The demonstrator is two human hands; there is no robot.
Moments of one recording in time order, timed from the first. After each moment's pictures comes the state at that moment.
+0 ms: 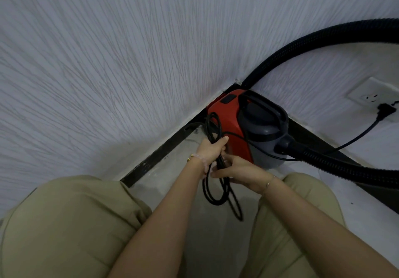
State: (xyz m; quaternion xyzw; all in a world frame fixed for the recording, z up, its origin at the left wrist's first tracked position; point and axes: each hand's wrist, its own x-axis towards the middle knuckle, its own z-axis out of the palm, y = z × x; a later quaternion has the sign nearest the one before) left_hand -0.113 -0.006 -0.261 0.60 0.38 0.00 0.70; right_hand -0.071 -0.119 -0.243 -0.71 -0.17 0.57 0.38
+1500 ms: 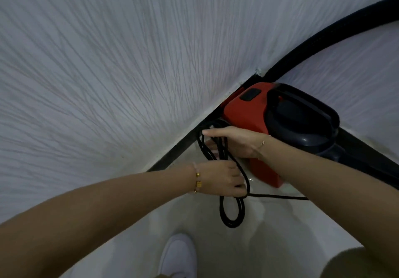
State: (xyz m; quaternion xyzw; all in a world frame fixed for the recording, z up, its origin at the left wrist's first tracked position) left_hand -0.106 0.074 -0.609 0.94 -0.34 0.00 0.10; right_hand 0.006 0.003 -0.303 -0.61 -0.16 0.66 0.41
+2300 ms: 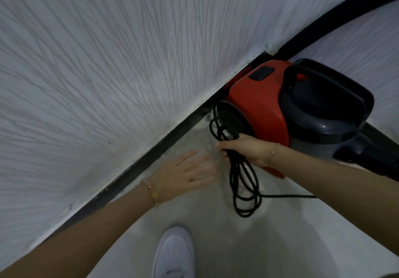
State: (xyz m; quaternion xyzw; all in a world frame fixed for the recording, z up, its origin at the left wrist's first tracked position) left_hand -0.200 0.100 -0.409 0.97 -0.19 0.17 -0.02; right_hand -0.004 -0.029 -0.368 -0.65 -0.15 0.63 0.39
